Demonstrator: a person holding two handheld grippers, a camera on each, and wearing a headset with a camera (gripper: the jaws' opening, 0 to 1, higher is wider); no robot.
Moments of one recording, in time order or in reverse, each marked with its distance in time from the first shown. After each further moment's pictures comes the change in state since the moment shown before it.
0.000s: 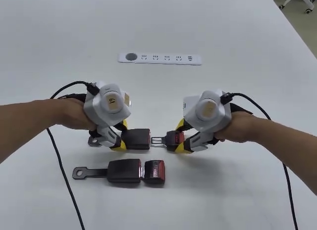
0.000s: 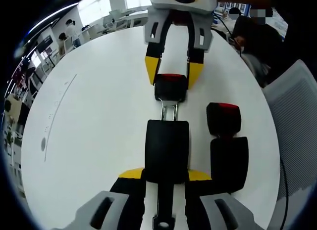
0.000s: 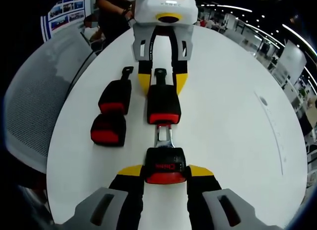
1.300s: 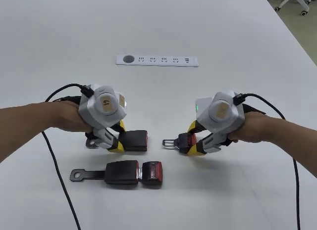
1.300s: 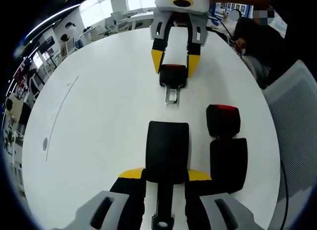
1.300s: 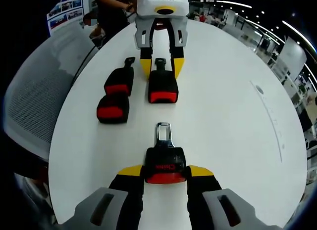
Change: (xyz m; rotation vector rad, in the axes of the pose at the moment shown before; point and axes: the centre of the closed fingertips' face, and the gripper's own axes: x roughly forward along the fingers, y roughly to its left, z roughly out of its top) left arm -0.004 -0.001 0.003 -0.002 -0.018 0.014; right arm -0.019 0.000 -0.033 0.008 0.044 0.003
